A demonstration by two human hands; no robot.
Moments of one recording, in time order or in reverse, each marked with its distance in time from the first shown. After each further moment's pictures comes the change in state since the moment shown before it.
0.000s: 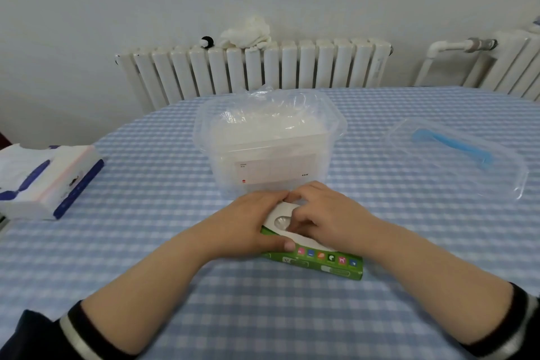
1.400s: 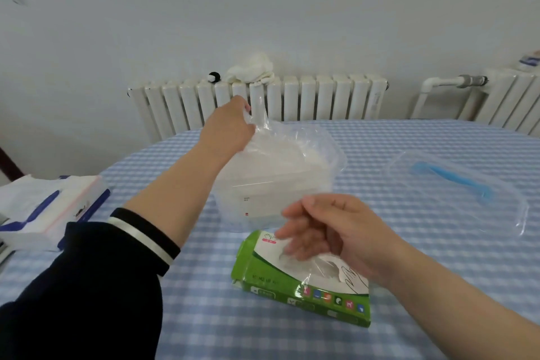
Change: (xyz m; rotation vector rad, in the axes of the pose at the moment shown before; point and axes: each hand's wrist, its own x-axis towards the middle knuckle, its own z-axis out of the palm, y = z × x) left_hand 0.094 -0.002 -0.137 0.036 0.587 -0.443; right_hand -0.014 -0.045 -0.061 1.476 0.153 0.257
